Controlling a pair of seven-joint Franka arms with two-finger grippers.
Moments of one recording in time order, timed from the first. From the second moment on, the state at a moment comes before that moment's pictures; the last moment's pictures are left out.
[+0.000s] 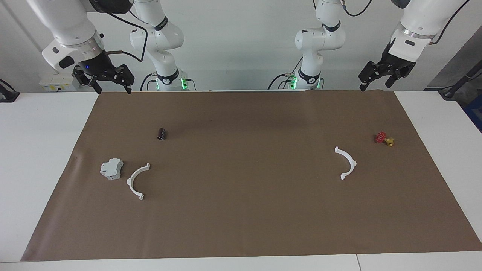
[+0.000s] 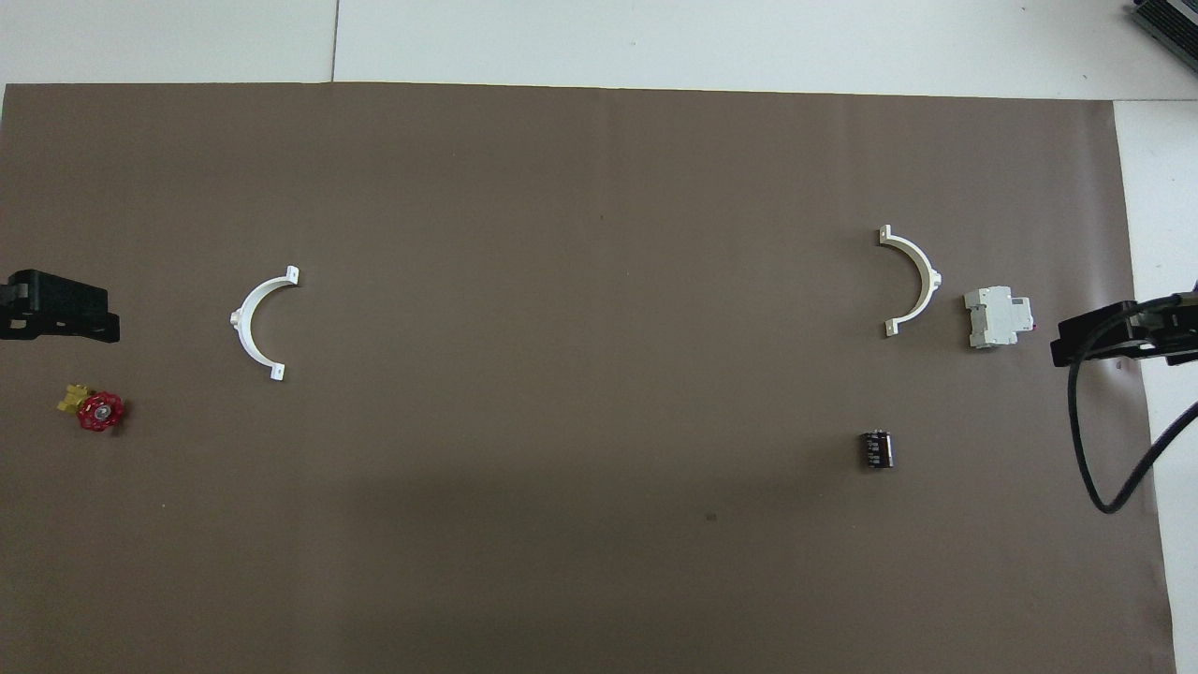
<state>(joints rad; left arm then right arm) 0.00 -0.08 -0.05 -1.57 -0.01 1.46 -0.15 0.13 -0.05 -0.14 -1.58 -0.02 1.43 0.00</state>
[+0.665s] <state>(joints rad) 0.00 -0.08 -0.05 -1.57 -0.01 1.46 -0.15 0.13 -0.05 -0.14 -1.60 -0.02 1.45 0.00</state>
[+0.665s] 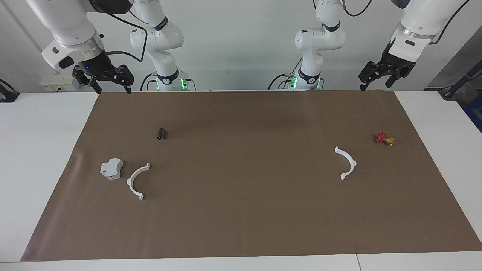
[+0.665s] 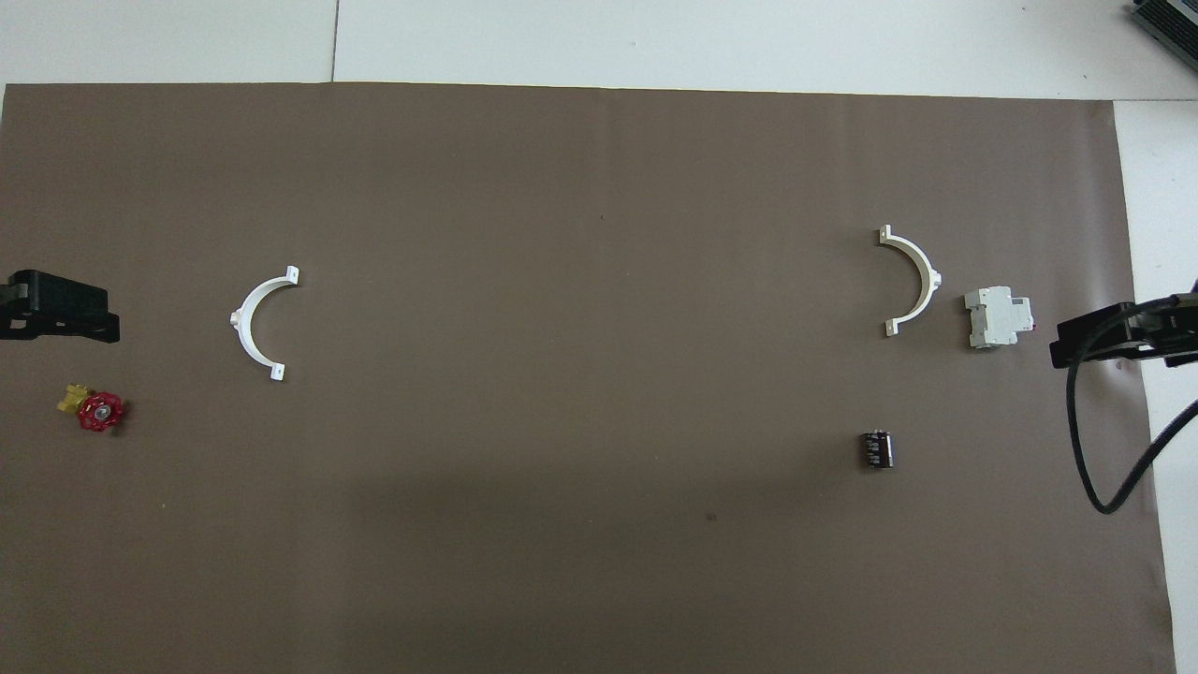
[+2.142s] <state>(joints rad) 0.00 -0.08 -0.05 -1.57 -0.01 1.46 -0.15 0.04 0.40 -0.15 -1.89 0.20 2.42 -0.43</state>
